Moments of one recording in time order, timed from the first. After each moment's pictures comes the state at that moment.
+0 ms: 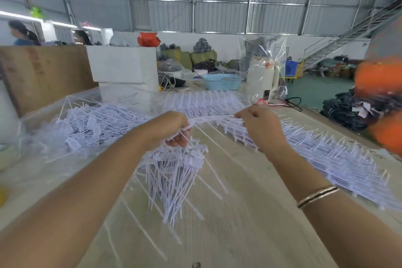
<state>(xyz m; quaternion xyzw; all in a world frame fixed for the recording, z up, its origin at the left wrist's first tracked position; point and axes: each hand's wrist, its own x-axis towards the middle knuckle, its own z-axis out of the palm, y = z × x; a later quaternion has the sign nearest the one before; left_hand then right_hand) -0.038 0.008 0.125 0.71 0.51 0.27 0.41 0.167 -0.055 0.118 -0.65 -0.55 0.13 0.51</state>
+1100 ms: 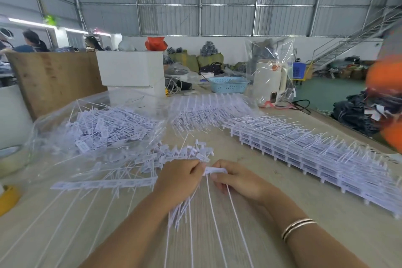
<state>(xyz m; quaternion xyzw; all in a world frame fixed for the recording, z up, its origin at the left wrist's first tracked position) -0.033 -0.025 0.024 0.82 0.48 0.30 0.10 0.146 -0.058 0.029 -0.45 -0.70 0.42 0.36</state>
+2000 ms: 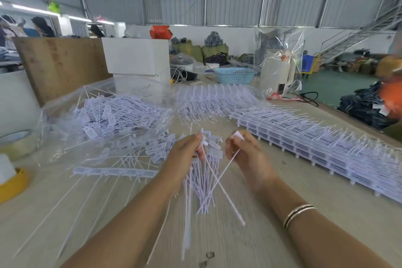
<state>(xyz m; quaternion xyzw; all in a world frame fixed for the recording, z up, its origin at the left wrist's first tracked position) -0.037 -0.035 0.039 0.64 0.41 0.49 0.43 0.135 -0.040 0.020 -0.28 -0.53 0.48 0.63</state>
